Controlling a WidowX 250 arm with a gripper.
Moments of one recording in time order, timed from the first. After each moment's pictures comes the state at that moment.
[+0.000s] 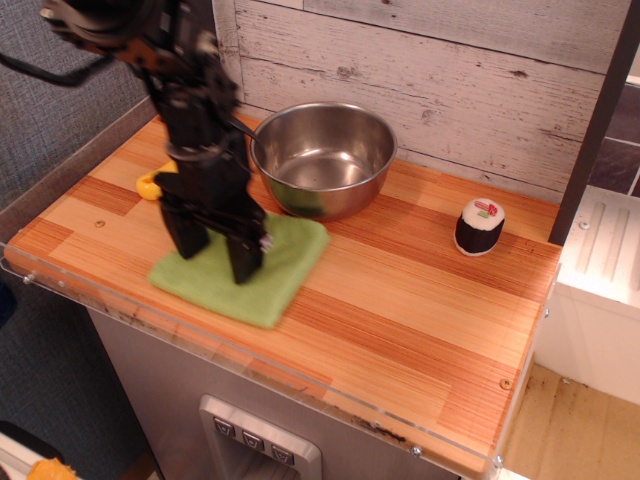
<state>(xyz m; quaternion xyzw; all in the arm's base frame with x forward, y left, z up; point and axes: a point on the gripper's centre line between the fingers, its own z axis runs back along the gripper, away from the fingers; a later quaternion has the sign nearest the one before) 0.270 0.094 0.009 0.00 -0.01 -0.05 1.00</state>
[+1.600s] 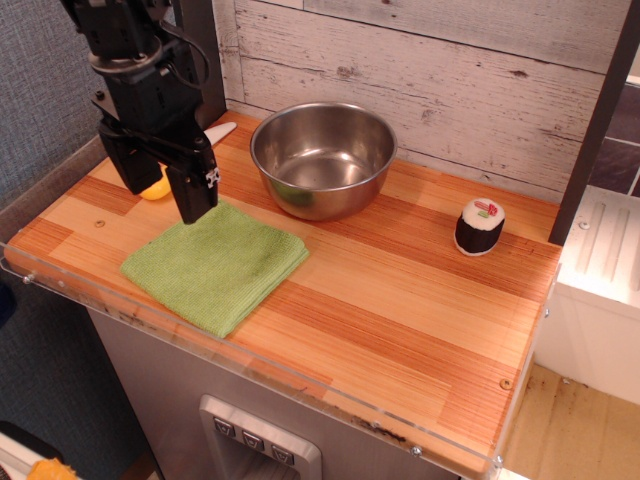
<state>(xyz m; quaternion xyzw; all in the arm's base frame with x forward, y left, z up) 0.255 0.091 0.084 0.01 -0.07 -0.09 0.99</state>
